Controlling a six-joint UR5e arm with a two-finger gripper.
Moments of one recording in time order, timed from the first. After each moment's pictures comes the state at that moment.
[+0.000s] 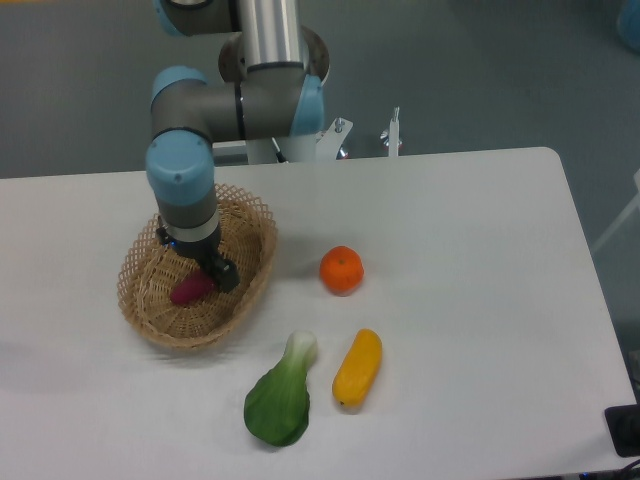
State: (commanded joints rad) arm 2.03 -1.89 -1.93 -0.94 1.52 0.80
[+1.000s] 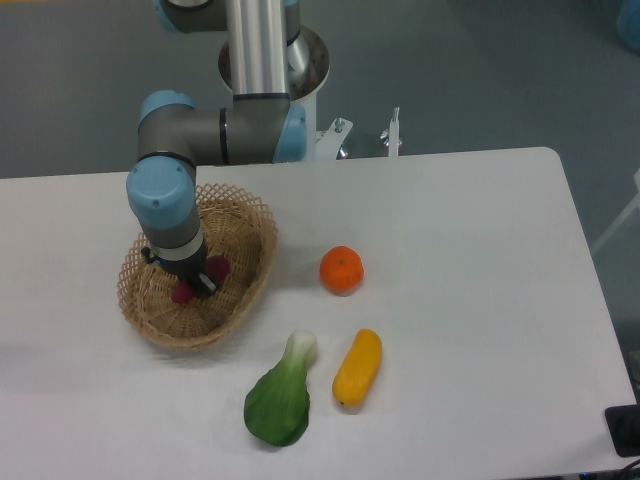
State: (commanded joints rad) arm 2.05 -1.87 -1.89 -0.92 1.52 0.81
